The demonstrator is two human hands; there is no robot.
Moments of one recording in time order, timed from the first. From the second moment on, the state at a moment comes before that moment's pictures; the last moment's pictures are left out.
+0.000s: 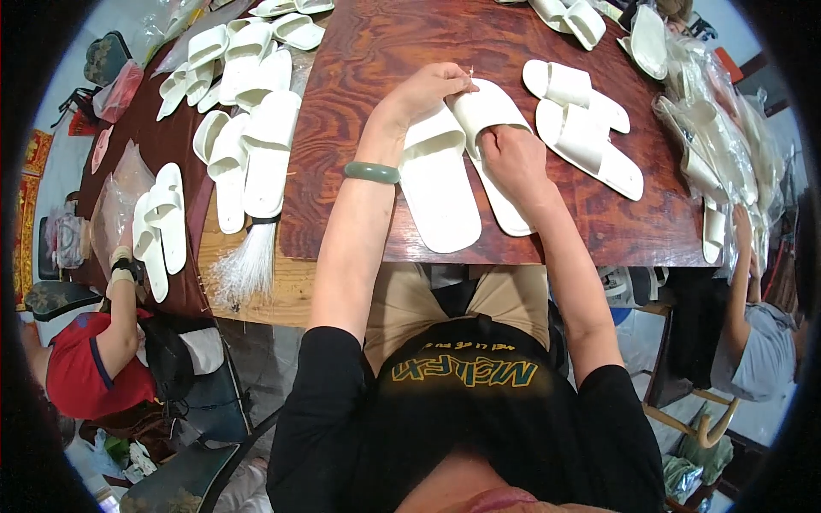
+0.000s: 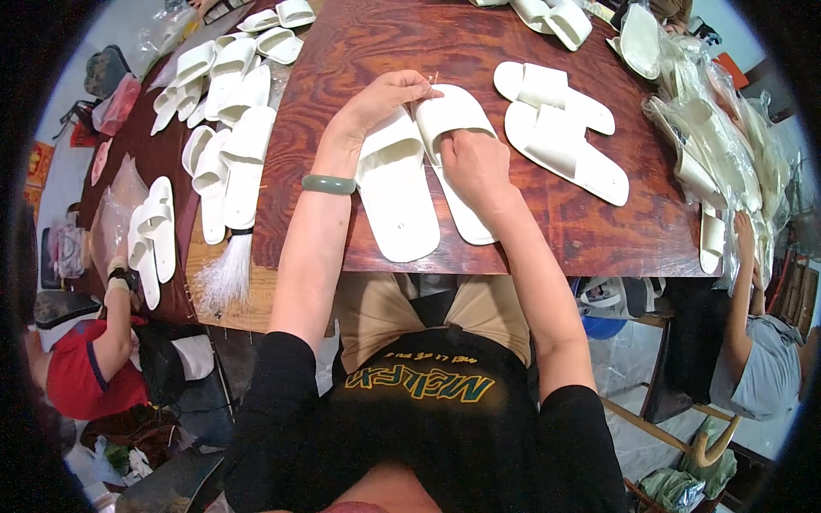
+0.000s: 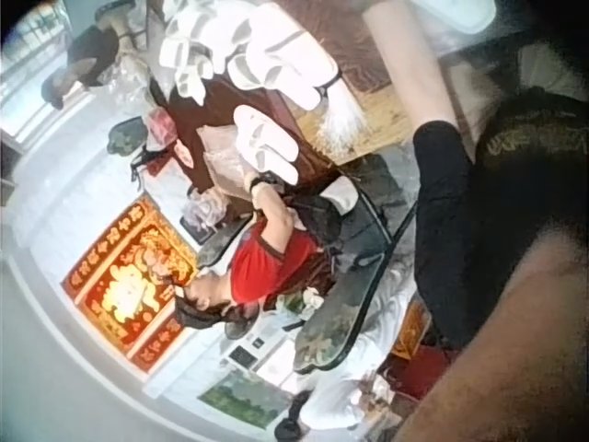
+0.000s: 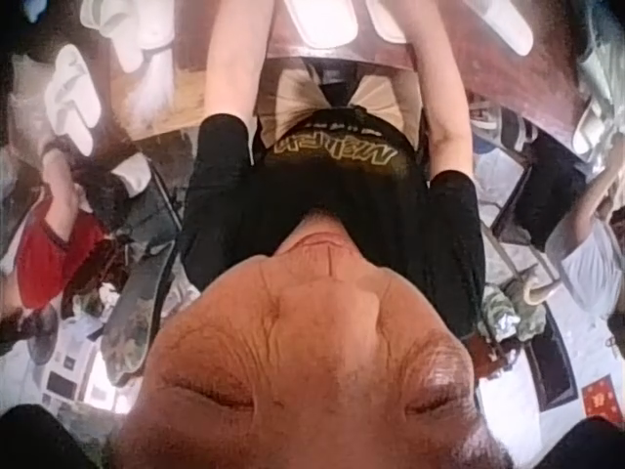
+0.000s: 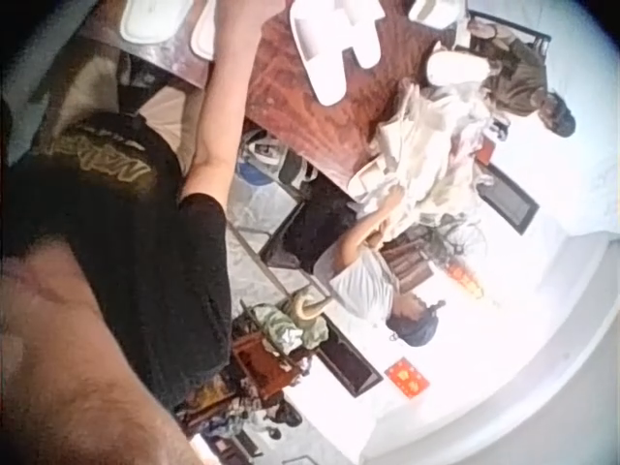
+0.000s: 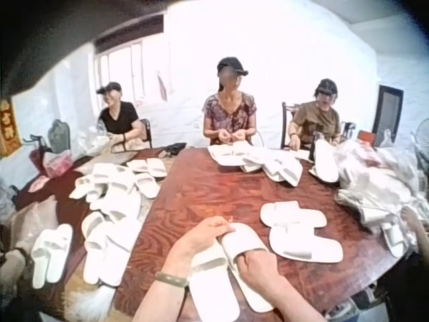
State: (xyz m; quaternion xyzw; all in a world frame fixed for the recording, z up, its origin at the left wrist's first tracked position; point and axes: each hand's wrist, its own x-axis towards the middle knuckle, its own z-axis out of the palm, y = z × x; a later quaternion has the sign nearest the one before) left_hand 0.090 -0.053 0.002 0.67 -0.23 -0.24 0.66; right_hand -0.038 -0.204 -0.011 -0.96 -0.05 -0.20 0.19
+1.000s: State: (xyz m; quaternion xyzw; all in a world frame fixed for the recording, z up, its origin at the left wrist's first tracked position) left_hand 0.045 -0.051 0.016 0.60 -0.21 -0.16 0.75; right_hand 0.014 -0.222 0.023 -0.59 0.00 -0.06 0.80
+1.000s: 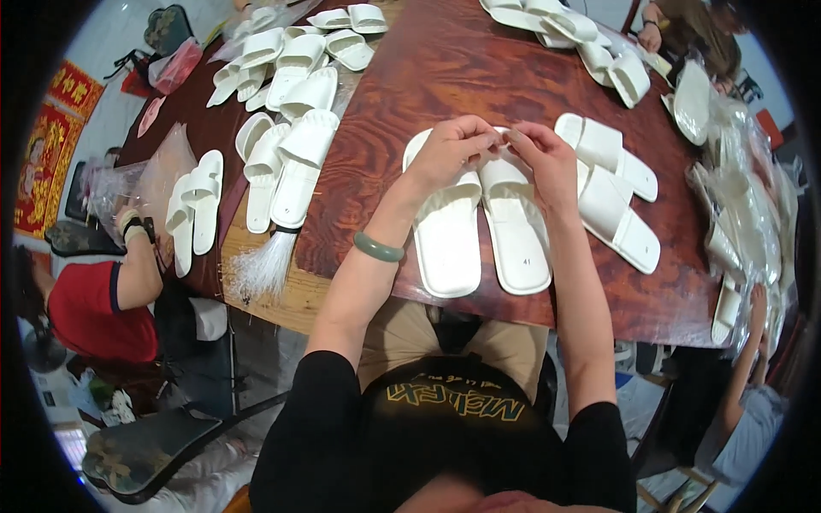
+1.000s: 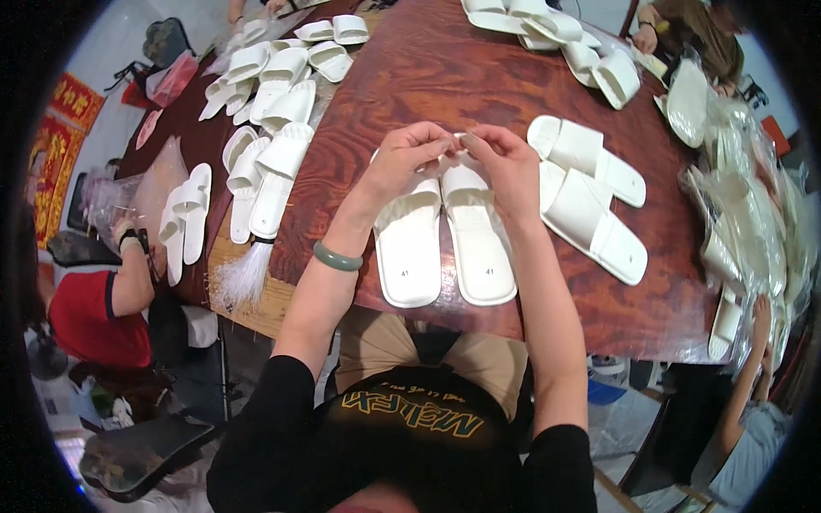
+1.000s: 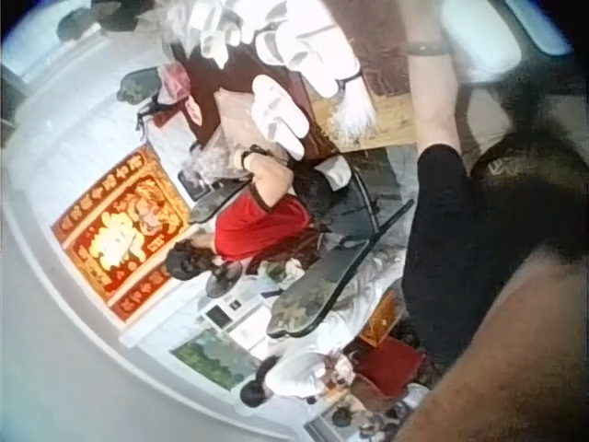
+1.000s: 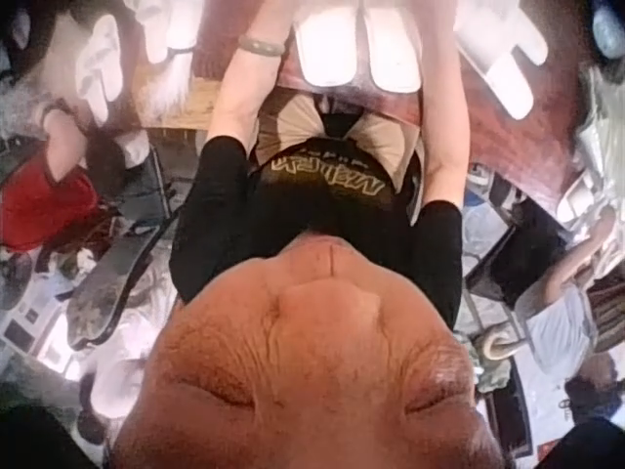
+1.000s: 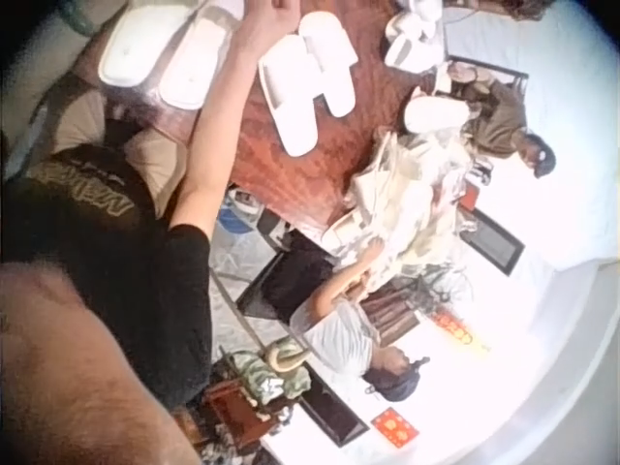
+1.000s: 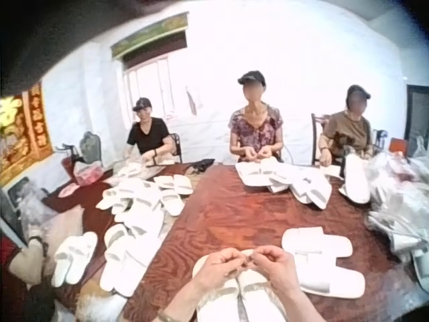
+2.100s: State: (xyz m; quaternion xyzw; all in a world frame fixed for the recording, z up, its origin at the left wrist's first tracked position) left_hand 0.033 -0.055 0.024 0.60 -0.21 -0.03 0.77; right_hand 0.005 -0.216 0.011 -0.64 -0.09 -0.14 0.75
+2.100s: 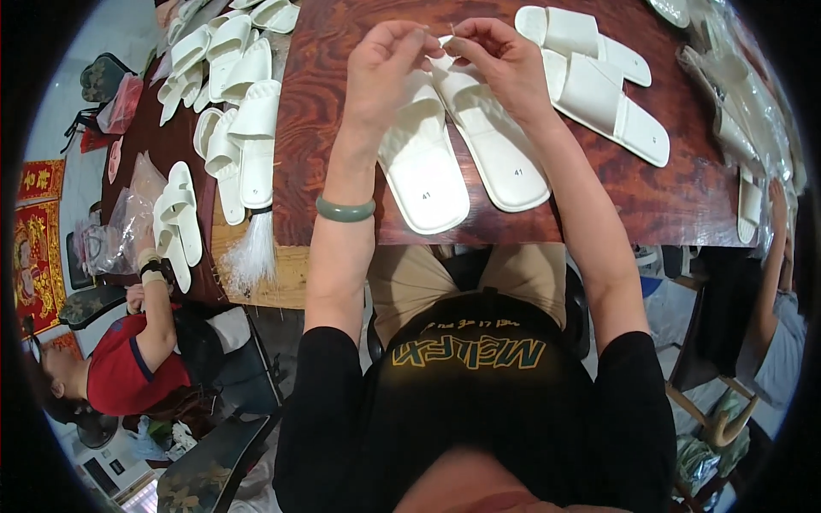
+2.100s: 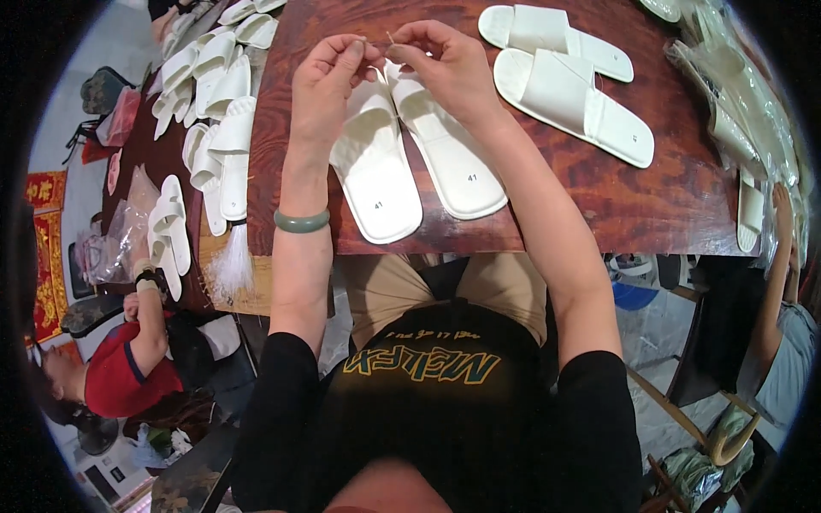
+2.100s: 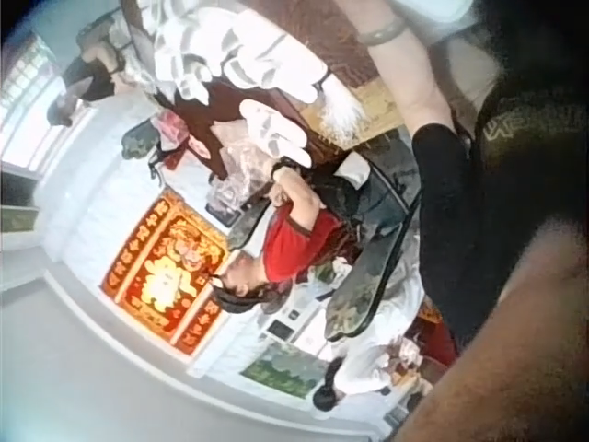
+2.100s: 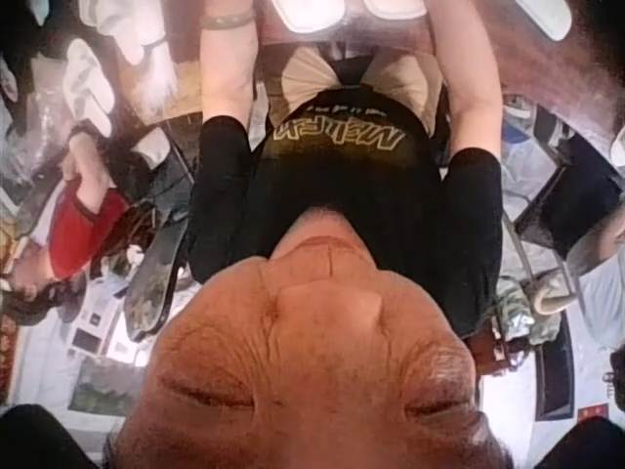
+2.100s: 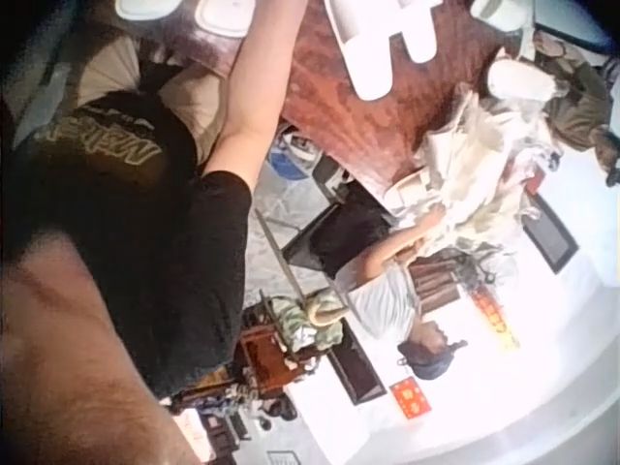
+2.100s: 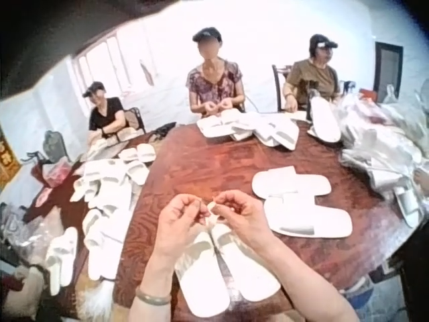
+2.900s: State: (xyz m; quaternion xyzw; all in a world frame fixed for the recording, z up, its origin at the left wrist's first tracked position) left_hand 0.036 -0.055 0.016 0.61 -0.19 -0.06 0.77; right_hand 0.001 -0.213 0.010 -0.71 -0.11 -0.16 0.67
